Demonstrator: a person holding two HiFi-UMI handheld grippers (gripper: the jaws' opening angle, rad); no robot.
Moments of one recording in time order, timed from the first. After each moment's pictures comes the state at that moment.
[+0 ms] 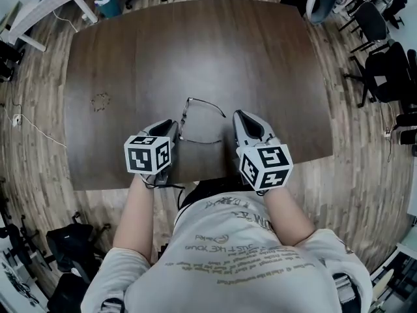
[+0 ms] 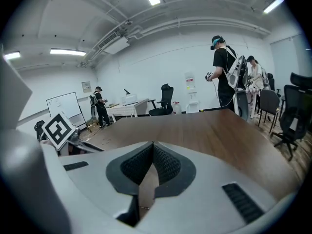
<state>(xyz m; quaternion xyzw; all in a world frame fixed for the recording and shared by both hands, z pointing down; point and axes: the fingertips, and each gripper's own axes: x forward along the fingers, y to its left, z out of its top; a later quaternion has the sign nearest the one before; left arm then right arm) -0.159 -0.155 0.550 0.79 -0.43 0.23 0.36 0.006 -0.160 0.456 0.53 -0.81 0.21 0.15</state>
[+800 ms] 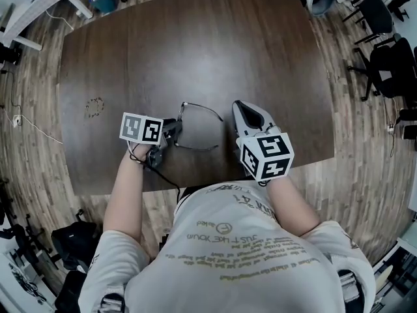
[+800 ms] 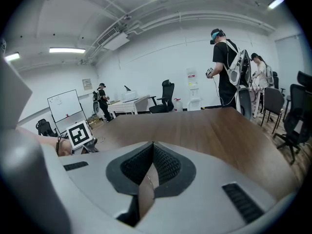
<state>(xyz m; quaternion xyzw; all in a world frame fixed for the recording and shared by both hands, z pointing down) -0.139 -0.188 0.630 0.77 -0.27 0.28 0.50 0.018 -0.214 0.476 0.51 -0.81 0.22 0.17</state>
